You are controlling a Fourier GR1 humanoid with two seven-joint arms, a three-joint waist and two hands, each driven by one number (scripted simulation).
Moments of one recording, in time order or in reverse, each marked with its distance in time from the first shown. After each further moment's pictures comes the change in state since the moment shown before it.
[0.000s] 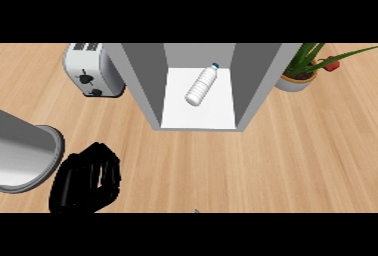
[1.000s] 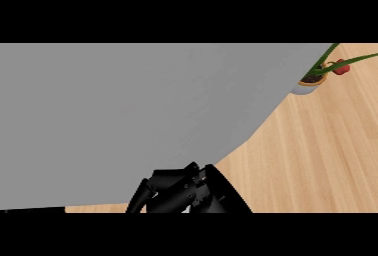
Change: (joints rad) left arm 0.189 0.140 0.178 -0.078 0.112 -0.200 -0.038; right arm -0.459 0.078 -0.126 0.282 -0.010 -0.206 0.091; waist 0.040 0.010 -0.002
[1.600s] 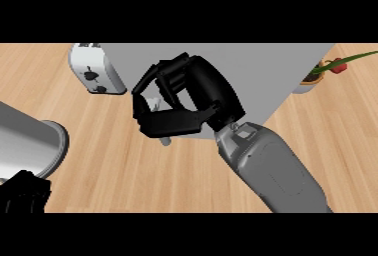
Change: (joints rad) left arm 0.081 0.035 0.081 0.014 0.031 -0.117 -0.035; right arm -0.247 0.087 -0.381 0.576 -0.368 0.197 -0.258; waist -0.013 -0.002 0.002
